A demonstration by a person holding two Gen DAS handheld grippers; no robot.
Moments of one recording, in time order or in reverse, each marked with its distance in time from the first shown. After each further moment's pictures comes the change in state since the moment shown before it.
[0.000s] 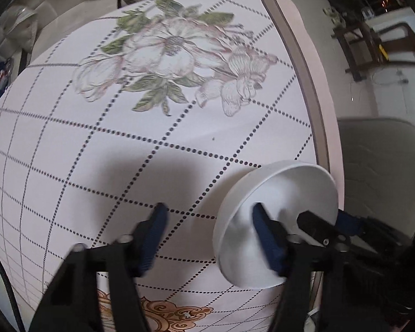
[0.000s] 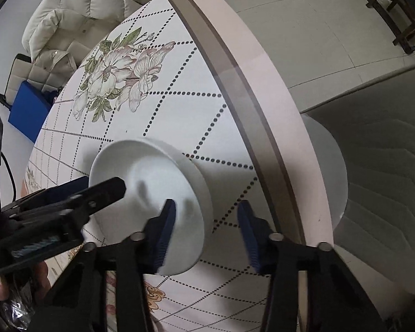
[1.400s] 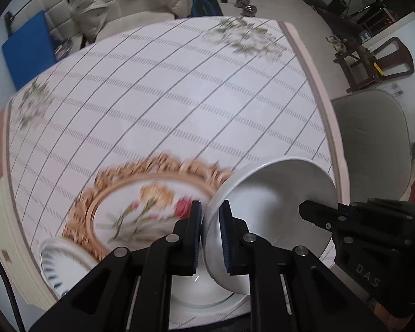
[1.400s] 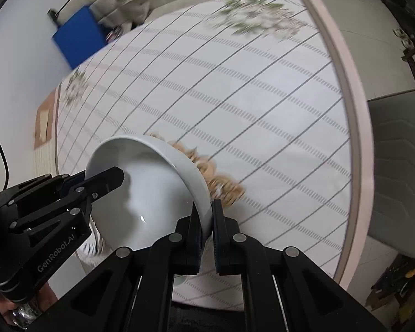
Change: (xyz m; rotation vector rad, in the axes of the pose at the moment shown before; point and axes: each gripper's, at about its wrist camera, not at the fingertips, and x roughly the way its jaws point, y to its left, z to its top) left arm -0.108 0.085 -0.234 -0.082 -0.197 0.049; right arm -0.061 0.152 -0.207 -0.312 0.022 -0.034
